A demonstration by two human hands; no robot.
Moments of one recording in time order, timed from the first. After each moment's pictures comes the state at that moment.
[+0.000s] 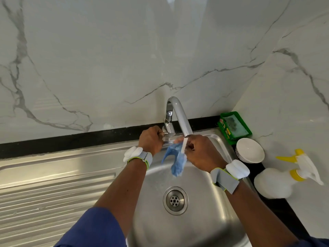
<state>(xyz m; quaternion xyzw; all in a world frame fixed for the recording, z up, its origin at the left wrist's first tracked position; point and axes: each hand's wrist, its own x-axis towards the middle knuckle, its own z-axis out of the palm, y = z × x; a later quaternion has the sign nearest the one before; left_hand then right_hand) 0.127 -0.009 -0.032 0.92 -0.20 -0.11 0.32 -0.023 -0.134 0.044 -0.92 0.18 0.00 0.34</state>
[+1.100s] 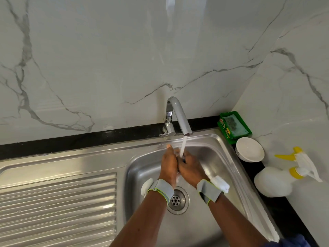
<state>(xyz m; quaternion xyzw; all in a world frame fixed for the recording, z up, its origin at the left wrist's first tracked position) 0.022 -0.036 -0.061 0.56 0.14 -0.36 0.73 -0.035 -0.099 -0.019 -0.81 0.33 0.01 0.48</state>
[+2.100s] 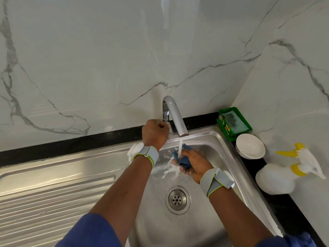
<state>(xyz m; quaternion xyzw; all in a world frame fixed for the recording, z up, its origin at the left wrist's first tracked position) 0.118 -0.037 0.001 0.89 -0.11 -0.11 0.43 -0.022 -0.116 -0.013 -0.49 0.40 0.01 0.77</state>
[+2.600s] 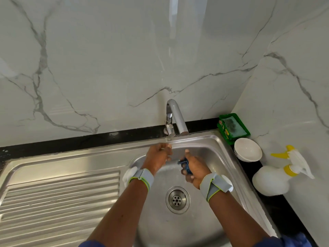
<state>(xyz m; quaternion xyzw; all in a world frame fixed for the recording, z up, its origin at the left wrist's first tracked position) 0.057 0.006 -0.031 0.75 -0.02 -0.30 0.59 -0.047 -0.104 -0.007 -0.51 0.45 0.03 0.73</state>
